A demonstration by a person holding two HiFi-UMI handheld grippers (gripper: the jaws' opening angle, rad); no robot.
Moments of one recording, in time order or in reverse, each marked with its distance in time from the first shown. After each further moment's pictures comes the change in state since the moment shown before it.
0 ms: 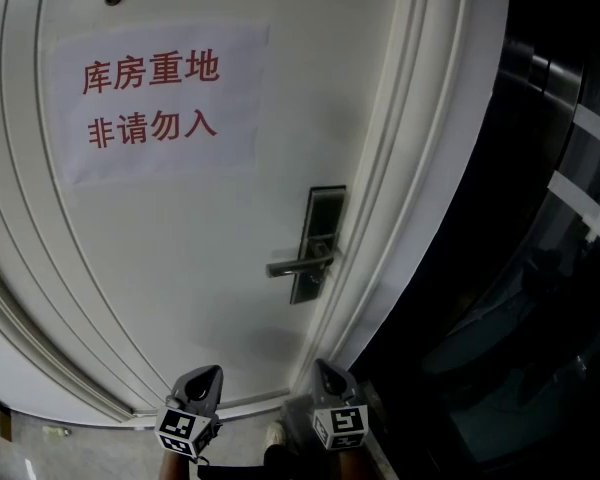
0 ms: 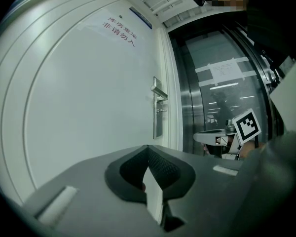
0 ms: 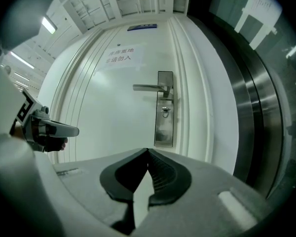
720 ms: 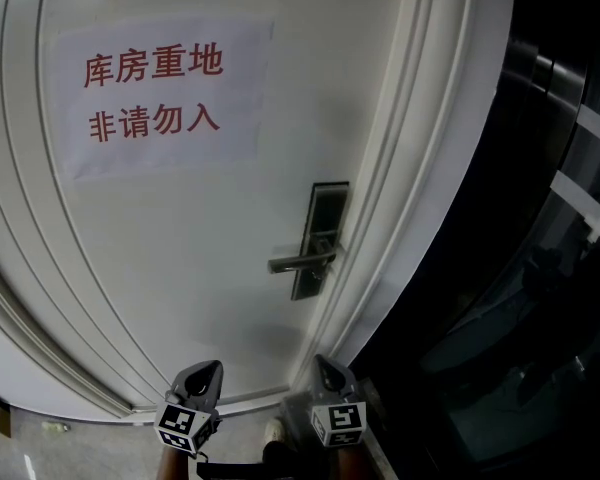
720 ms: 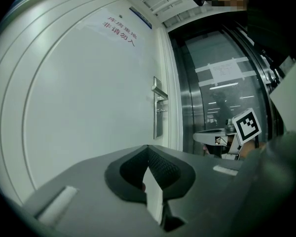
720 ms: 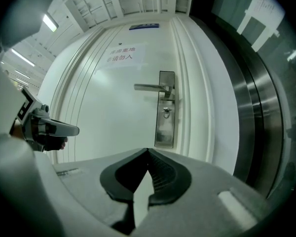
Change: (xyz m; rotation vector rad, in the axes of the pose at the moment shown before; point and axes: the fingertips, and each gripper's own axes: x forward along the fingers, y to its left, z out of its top) left arm 0.002 0.001 0.001 0.004 -0.002 -0.003; right arm 0.004 0.002 0.002 -0.018 0.000 -0.005
